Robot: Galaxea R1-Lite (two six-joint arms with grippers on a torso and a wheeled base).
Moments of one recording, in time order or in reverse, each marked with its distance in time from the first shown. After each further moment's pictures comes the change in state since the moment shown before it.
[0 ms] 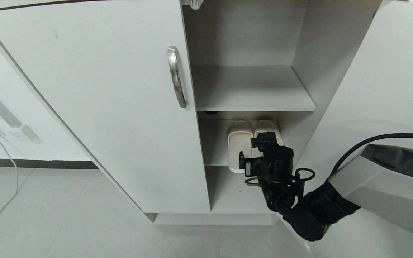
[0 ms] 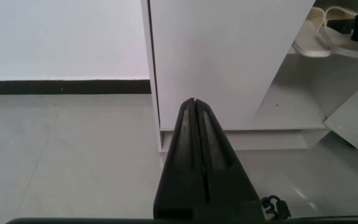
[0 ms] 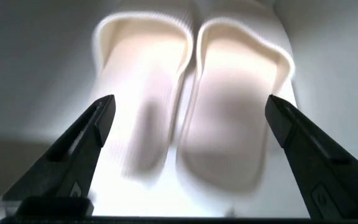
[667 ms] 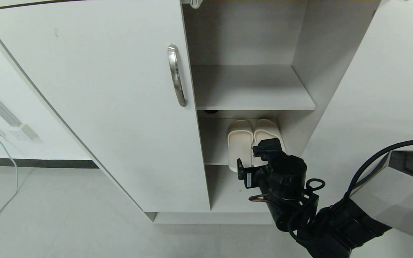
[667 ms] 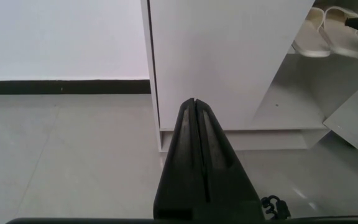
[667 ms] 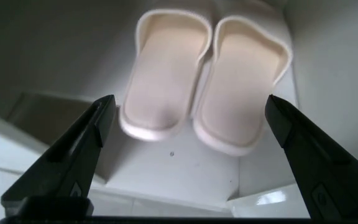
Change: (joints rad) left arm 0.000 0.000 0.000 0.000 0.000 -0.001; right arm 0.077 -0.096 0.165 -0.076 -0.002 0.000
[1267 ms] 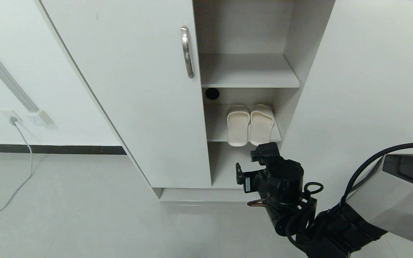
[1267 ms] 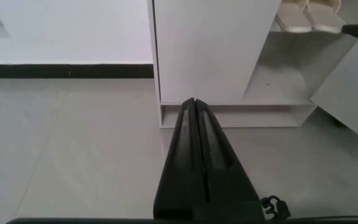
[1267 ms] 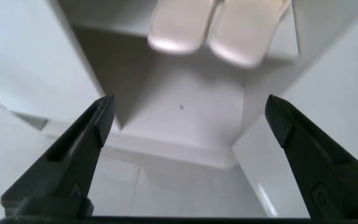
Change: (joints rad) left arm 0.000 0.000 0.000 0.000 0.001 0.000; right arm 0.008 0.014 0.011 -0.004 0.000 0.000
